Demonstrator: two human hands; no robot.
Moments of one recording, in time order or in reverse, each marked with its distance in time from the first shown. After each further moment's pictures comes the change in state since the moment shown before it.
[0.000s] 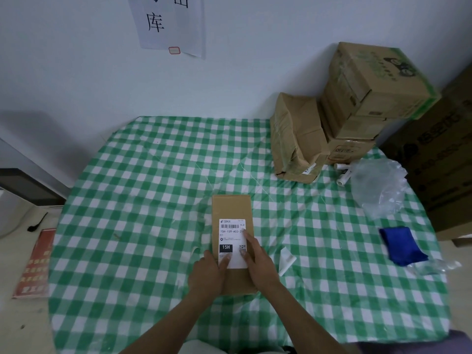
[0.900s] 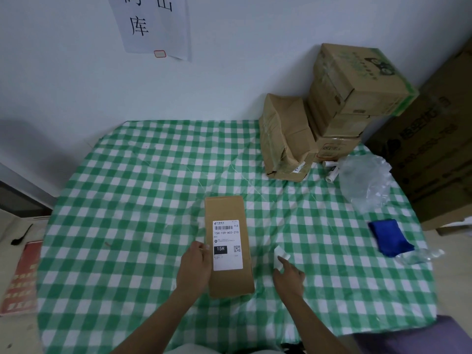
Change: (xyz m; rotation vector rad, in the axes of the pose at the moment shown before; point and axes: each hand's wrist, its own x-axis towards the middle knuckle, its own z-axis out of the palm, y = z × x) left_hand 0.007 0.001 -0.028 -0.228 0.123 0.094; right_hand -0.019 0.073 -0.029 -0.205 0.302 0.491
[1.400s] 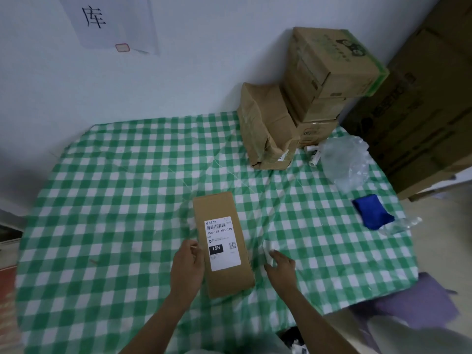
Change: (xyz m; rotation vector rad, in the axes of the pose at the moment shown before) left_hand 0.008 0.000 -0.015 -0.080 0.011 0.108; right_hand -0.005 0.004 0.017 0.013 -0.006 -0.079
